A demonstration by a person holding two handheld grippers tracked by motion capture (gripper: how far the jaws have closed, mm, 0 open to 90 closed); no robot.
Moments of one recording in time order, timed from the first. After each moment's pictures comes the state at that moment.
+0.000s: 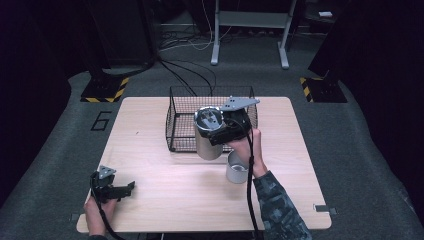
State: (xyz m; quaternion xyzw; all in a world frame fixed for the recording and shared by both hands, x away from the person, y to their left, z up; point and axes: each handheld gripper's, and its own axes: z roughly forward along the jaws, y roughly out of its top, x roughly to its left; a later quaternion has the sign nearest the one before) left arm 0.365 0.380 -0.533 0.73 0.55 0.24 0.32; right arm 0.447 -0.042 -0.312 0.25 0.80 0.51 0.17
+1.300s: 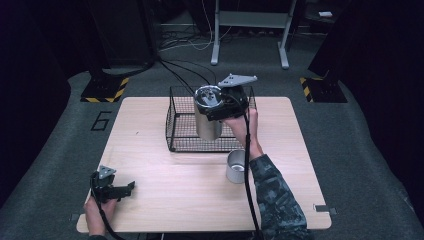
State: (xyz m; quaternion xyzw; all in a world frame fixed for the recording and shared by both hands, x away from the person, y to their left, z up) left arm 0.365 0.379 -0.533 0.73 0.55 0.24 0.32; right arm 0.497 -0.035 -0.287 0.28 0.79 0.52 0.19
